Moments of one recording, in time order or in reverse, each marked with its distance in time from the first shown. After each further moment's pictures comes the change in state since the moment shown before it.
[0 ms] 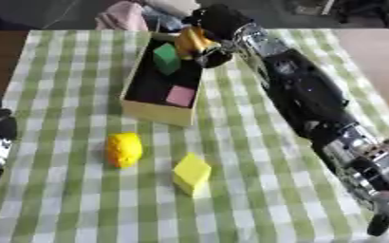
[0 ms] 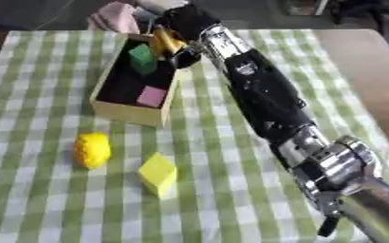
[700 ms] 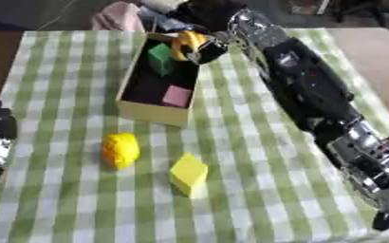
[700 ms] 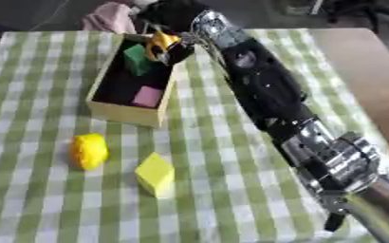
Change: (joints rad) left arm -0.002 0.000 0.002 0.000 0.000 0.000 0.002; right arm 0.008 -0.077 0.110 -0.210 -0.143 -0.142 0.155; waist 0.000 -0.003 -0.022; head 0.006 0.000
